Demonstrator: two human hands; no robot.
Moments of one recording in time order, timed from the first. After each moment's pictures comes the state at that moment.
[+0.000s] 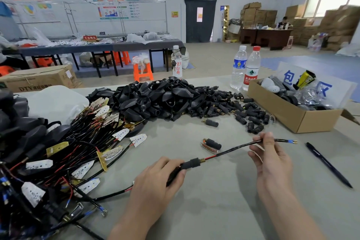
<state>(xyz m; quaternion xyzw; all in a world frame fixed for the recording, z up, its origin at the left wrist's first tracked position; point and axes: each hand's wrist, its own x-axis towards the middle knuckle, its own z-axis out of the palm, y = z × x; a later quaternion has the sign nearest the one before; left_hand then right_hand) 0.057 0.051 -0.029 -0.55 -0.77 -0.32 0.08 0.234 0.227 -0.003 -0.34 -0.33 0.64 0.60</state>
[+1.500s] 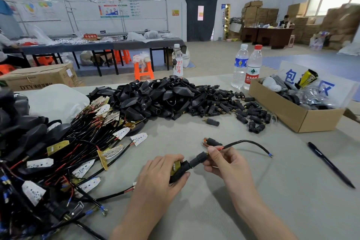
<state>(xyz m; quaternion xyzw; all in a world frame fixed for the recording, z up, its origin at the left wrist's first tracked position) 0.057 0.058 -0.031 -0.55 -0.73 -0.37 0.16 0.195 0.179 -0.015 -0.28 -0.51 0.69 0.43</state>
